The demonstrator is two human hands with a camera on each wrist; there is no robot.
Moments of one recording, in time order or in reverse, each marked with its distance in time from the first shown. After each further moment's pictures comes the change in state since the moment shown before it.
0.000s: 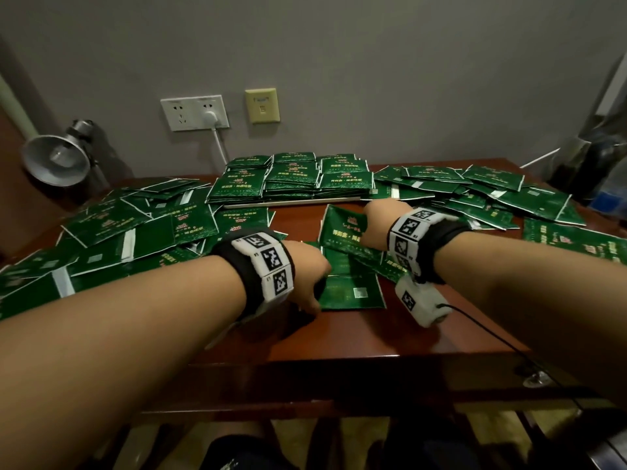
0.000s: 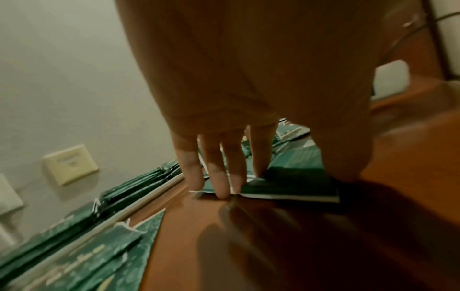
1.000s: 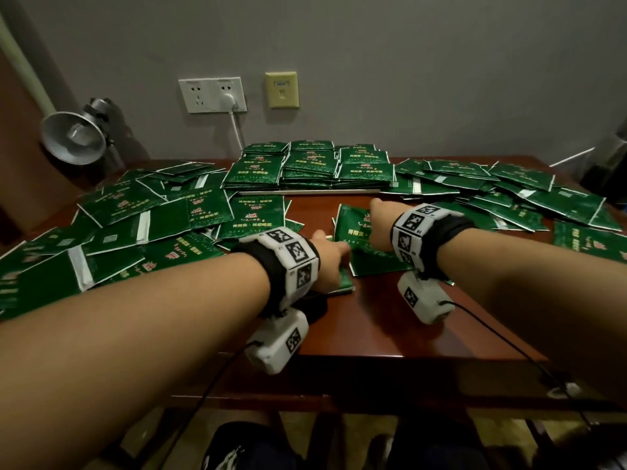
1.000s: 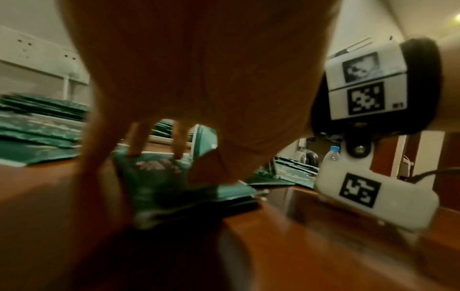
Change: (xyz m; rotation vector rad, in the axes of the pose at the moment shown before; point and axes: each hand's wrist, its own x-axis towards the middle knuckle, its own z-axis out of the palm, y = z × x) left_hand 0.009 0.003 0.015 -0.457 0.060 -0.313; right_hand 0.009 -0.028 0.010 -0.072 -0.101 0.010
